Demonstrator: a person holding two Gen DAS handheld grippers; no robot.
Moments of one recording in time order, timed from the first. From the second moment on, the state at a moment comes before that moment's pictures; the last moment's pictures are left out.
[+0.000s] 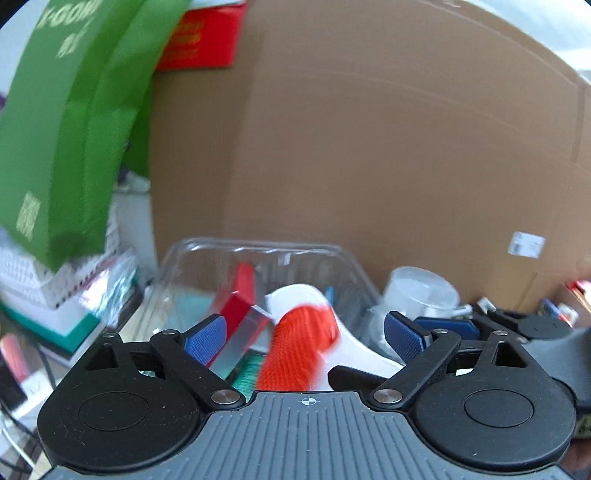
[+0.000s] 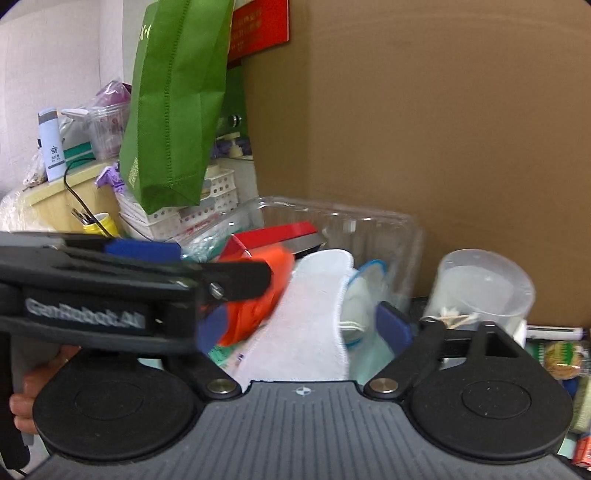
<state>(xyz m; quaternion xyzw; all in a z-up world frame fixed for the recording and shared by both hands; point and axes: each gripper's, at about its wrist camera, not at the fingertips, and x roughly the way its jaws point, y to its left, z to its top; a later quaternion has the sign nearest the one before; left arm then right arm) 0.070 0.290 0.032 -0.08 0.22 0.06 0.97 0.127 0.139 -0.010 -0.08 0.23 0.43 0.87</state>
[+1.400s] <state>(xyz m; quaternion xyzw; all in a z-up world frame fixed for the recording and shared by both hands) 0.073 0.072 -0.013 -0.13 0.25 -0.11 0.95 0.100 -0.092 -0.034 -0.05 0.24 0.31 0.92</state>
